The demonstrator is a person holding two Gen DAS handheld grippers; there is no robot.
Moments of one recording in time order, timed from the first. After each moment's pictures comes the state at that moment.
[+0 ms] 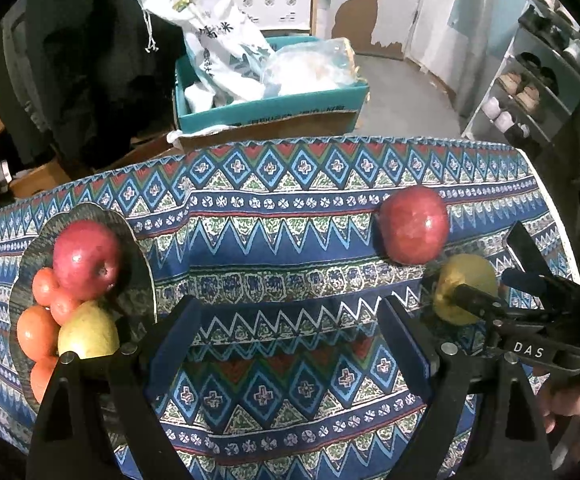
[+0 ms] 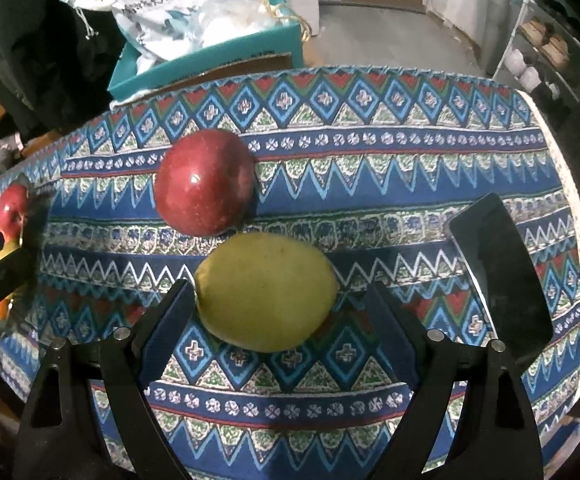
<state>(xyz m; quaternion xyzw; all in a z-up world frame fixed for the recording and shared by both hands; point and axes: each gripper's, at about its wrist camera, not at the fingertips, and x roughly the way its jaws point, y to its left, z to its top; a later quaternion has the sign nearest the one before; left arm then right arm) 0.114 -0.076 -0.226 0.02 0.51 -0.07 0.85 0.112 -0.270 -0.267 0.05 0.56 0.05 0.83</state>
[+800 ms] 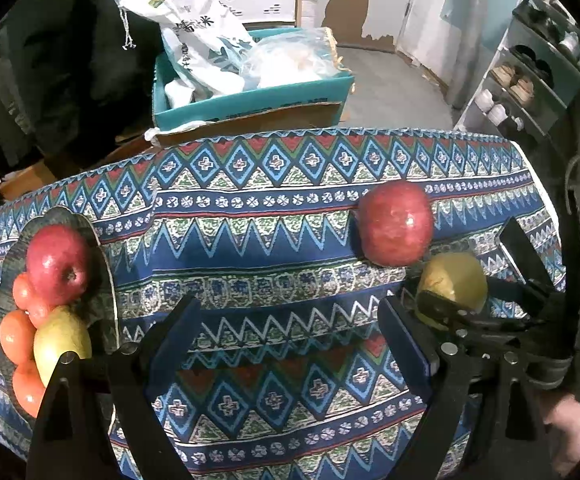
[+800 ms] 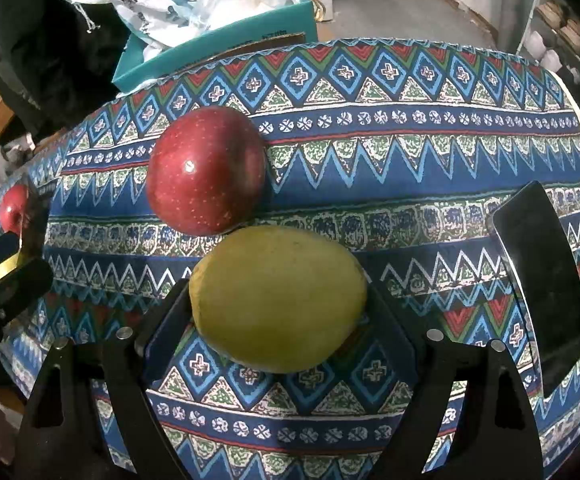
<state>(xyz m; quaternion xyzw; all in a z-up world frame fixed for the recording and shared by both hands) 0.122 -0.101 -0.234 0.01 0.52 -0.09 0.85 0.122 -0.274 -0.291 0.08 0.57 0.08 0.82</state>
